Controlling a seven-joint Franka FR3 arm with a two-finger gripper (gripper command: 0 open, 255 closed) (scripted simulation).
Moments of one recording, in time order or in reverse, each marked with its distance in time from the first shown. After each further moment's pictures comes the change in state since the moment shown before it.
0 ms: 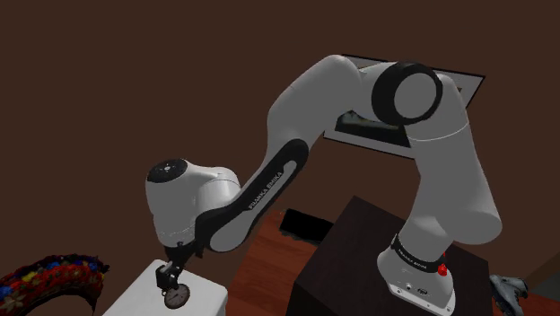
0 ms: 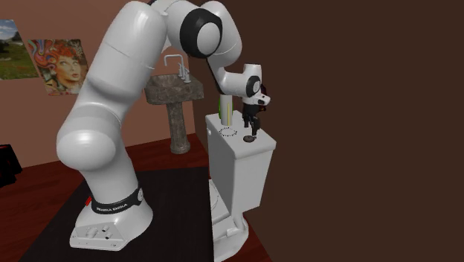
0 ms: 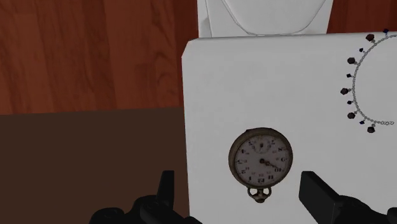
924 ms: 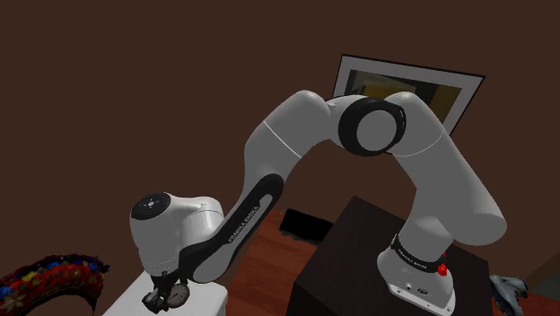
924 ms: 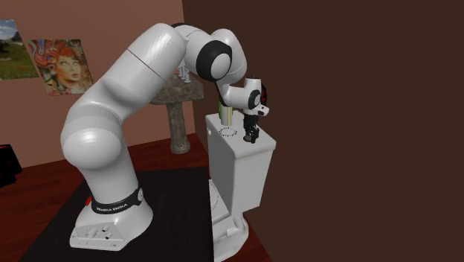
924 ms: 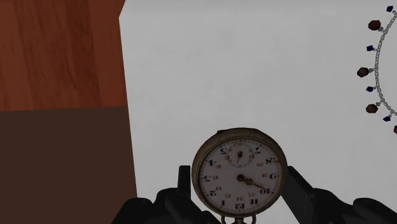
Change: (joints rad) arm 0.098 0.228 -0.055 0.200 -0.055 0.033 0.035
